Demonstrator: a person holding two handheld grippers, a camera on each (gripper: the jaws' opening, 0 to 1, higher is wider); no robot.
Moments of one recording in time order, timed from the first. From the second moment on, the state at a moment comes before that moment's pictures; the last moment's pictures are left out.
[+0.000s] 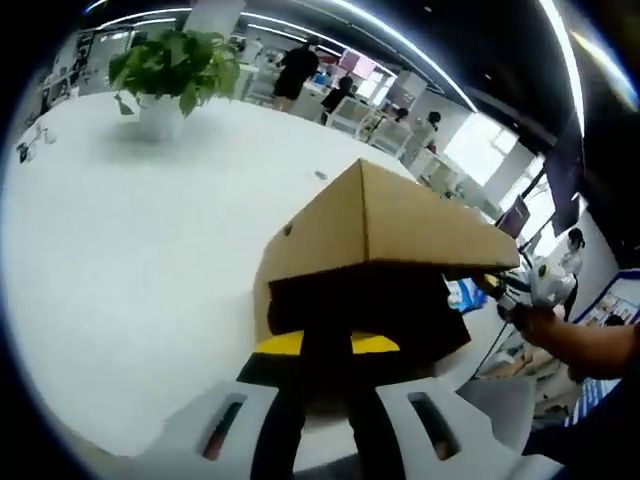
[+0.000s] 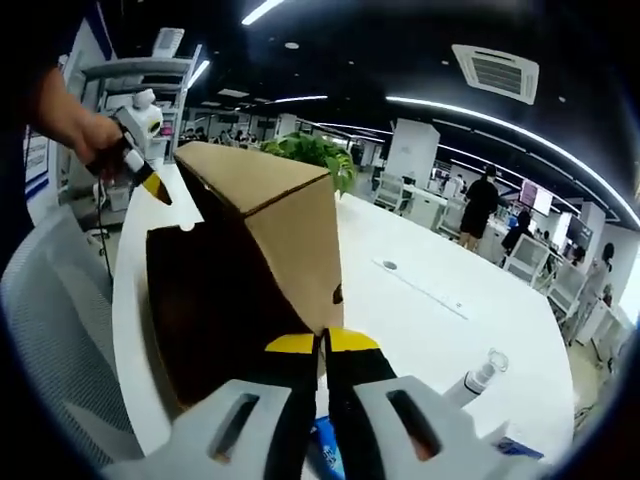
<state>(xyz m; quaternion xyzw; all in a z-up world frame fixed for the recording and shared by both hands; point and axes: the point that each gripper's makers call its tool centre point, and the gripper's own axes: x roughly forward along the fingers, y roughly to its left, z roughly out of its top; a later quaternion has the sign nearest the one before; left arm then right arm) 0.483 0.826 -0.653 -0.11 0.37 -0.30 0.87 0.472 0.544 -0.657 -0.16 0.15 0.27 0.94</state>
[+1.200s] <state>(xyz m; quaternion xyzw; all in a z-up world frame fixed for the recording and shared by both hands) 0.455 0.831 -0.676 -0.04 0.33 -0.33 0.88 0.405 0.548 -0.658 -0.11 0.23 0.28 0.93</state>
